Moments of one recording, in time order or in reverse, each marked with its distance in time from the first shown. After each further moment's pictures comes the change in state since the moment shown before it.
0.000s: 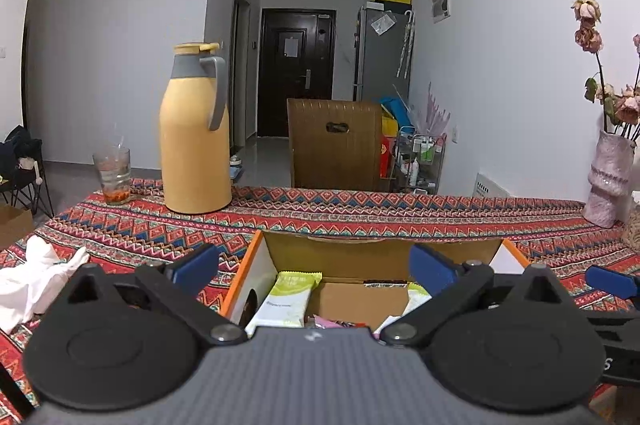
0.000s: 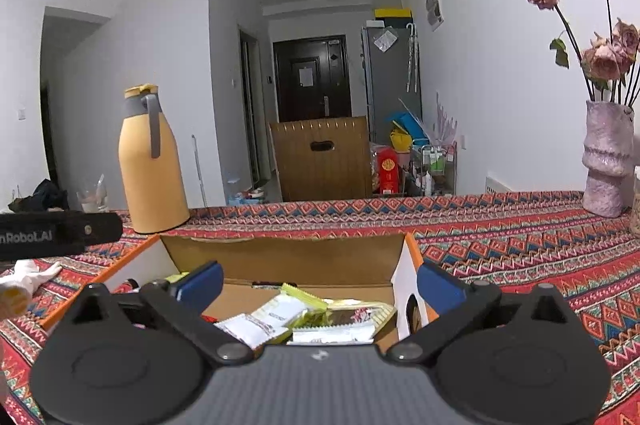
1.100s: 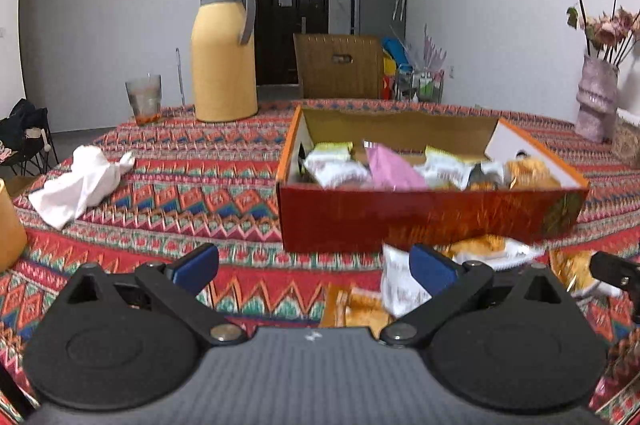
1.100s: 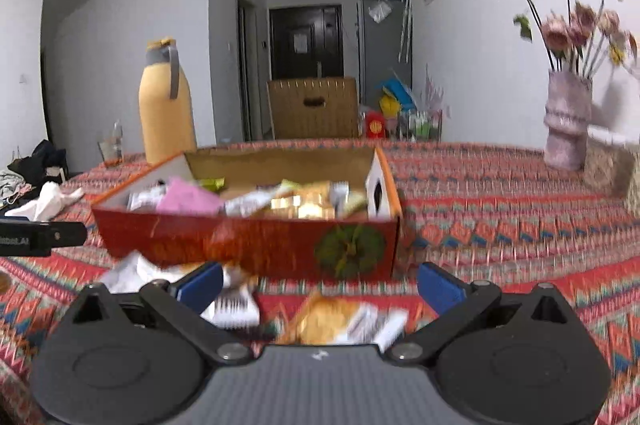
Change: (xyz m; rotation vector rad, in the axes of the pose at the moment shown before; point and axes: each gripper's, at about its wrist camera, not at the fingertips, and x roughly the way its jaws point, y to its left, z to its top) left arm -0.076 0.050 -0.097 0.055 0.179 -0.004; right arm -0.119 0.004 -0.081 -0.017 0.139 -0.043
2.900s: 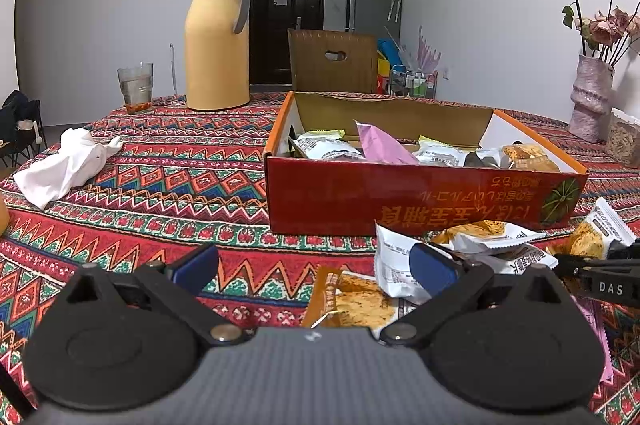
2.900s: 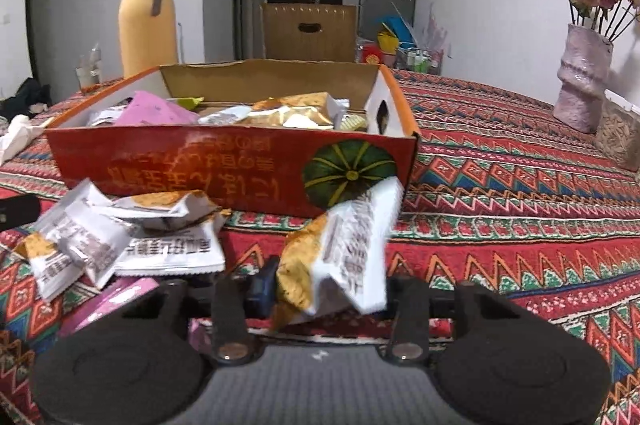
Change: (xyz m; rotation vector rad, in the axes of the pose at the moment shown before) left arm 0.009 -0.002 -0.016 -0.020 -0.014 -0.028; right arm 0.060 0.004 -0.008 -0.066 0.193 -0.037
